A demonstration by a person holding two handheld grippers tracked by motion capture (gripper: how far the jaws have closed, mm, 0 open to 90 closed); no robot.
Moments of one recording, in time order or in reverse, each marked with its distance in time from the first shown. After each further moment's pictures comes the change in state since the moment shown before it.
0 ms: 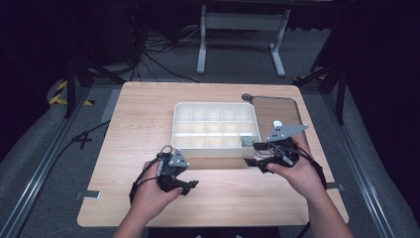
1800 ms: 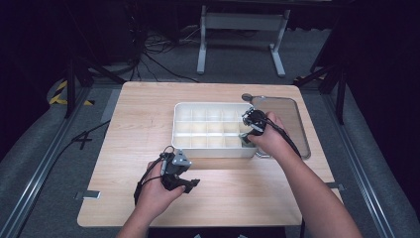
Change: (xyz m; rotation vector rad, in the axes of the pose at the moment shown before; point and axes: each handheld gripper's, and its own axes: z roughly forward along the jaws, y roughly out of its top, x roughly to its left) left arm 0.007 -0.004 0.019 0.002 0.009 -0.036; right arm -0.092 0.037 0.100 0.495 -0.214 0.142
